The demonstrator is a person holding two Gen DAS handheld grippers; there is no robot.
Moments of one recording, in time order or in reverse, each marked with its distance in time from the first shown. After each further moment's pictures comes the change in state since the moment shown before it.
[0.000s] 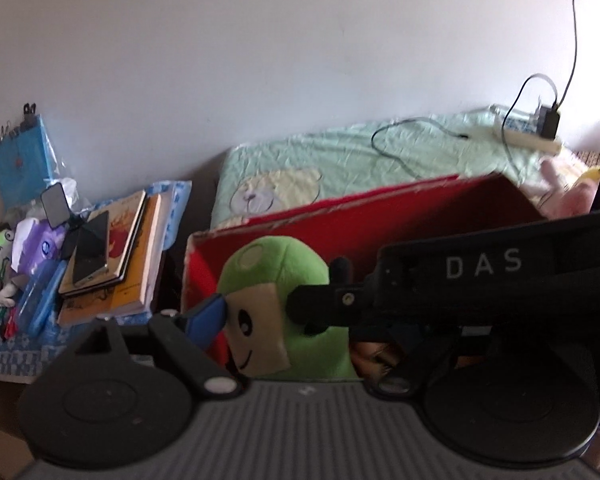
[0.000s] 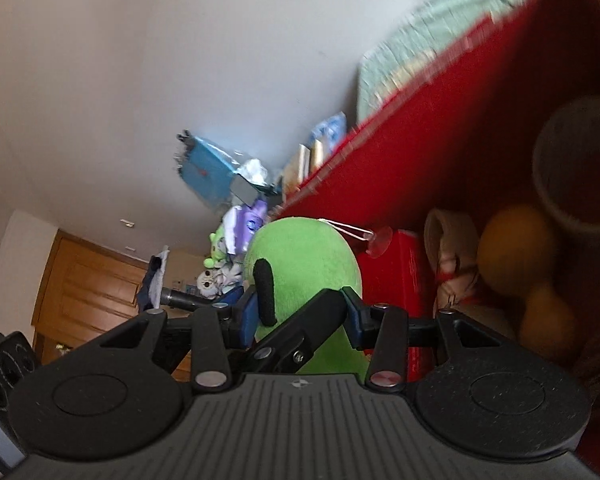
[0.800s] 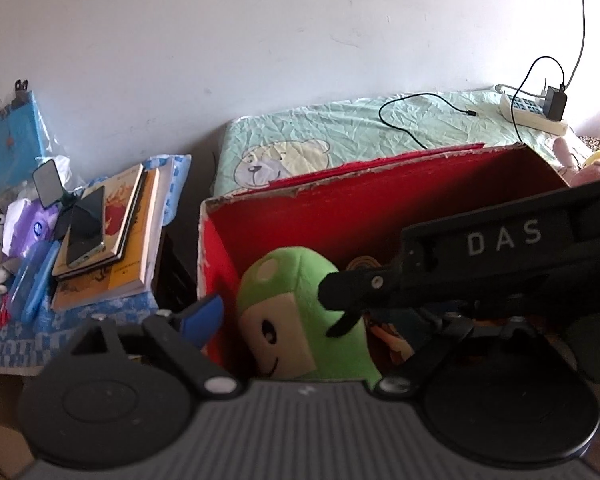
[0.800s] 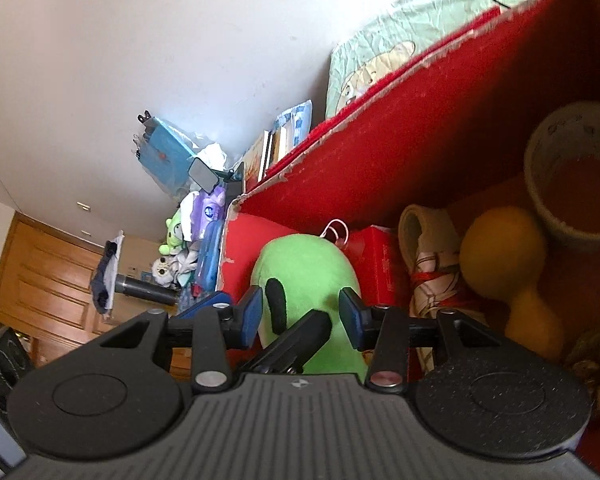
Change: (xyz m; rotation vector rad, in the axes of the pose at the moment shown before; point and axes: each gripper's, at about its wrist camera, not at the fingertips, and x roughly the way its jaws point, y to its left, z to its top) left arm 0.016 0.026 -0.012 -0.004 0.050 -0.030; right arm 0.013 0.010 -0.002 -0.063 0.026 -0.143
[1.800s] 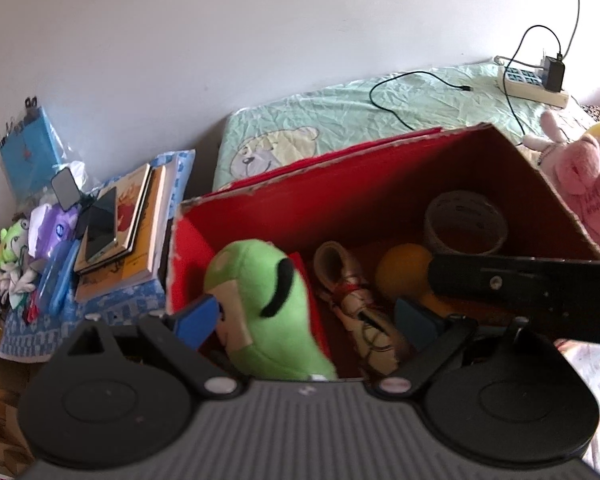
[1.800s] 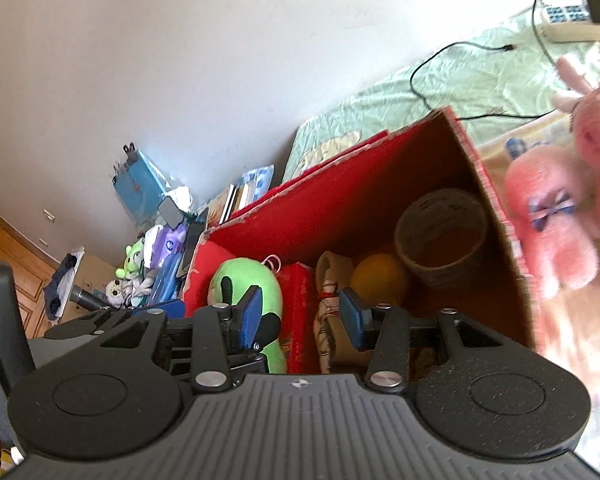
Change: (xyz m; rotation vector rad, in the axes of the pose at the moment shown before) left arm -0.024 -0.062 0.010 0.053 0.079 0.101; right arm -0.082 -0.001 -0.025 -0.144 -0.214 -0.162
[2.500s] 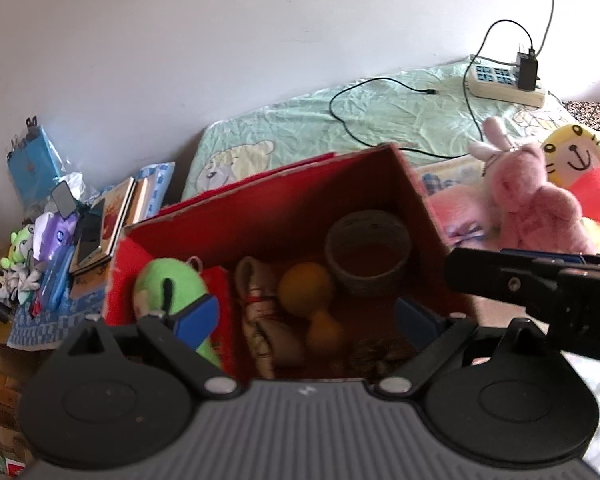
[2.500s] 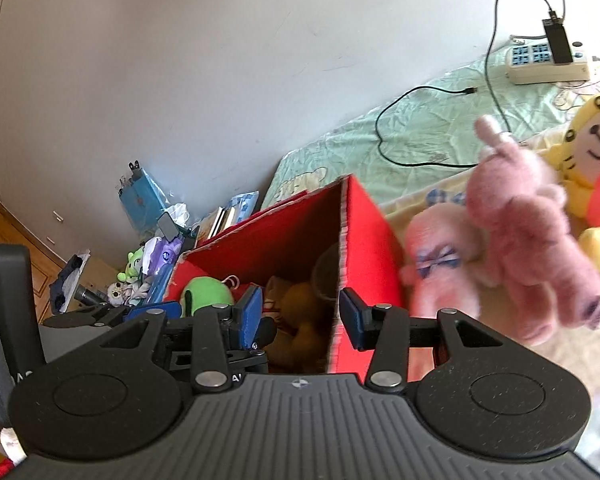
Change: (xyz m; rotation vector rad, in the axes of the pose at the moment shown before) left arm -0.029 -0.110 0.025 -0.004 0.022 0.061; right arm -0.084 -0.071 0.031 -0.048 -0.032 0.021
